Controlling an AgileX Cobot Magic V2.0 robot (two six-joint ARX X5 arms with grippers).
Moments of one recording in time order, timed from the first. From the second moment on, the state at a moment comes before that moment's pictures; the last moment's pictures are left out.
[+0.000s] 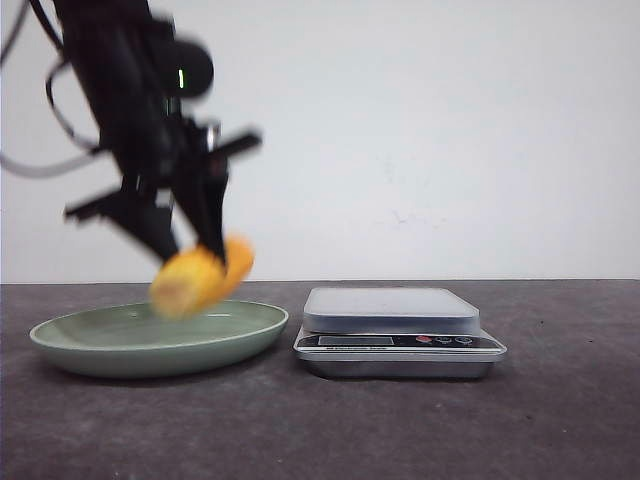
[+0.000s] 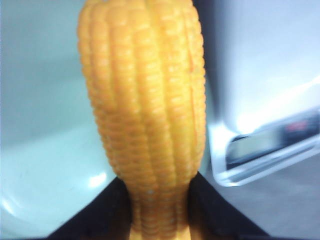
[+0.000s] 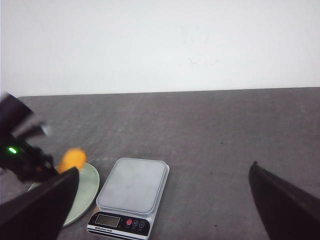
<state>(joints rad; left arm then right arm) -0.44 1.71 1.39 -0.82 0.30 -0.26 0.01 0.49 1.27 -1.01 -0.28 0.15</state>
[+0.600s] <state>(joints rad) -0.57 1.04 1.39 -0.69 0.33 -0.28 0.07 0.49 1.27 -1.07 -0.28 0.13</state>
